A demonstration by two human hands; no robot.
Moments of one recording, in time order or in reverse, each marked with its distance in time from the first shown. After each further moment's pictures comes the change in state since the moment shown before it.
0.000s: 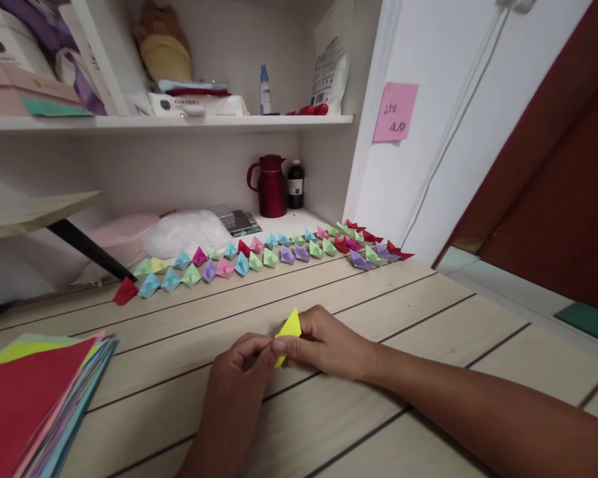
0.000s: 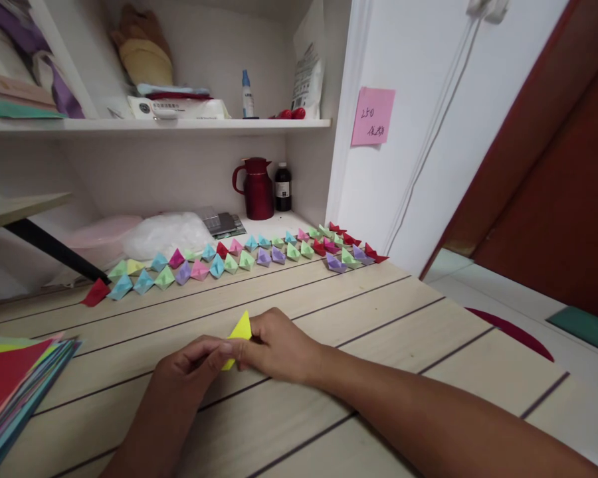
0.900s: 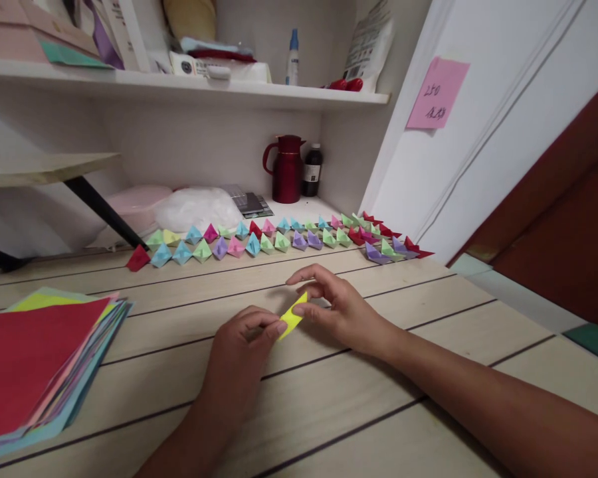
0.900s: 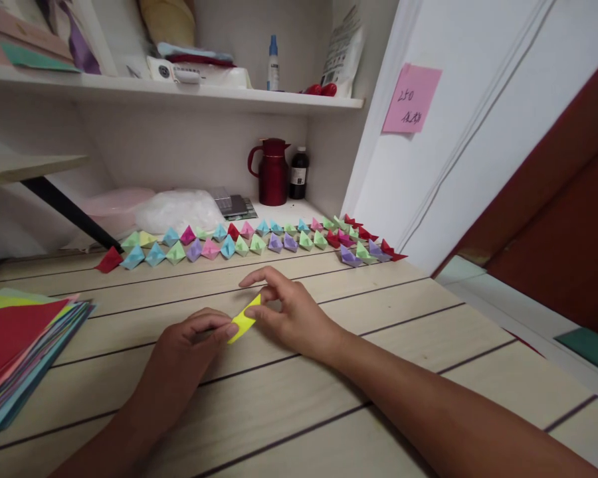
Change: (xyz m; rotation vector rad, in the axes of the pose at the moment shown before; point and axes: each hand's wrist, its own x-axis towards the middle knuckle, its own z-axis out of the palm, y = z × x) left_hand 0.008 -0.013 -0.009 0.151 0.047 0.131; right_hand 0.004 0.000 -0.006 0.049 0.216 -0.039
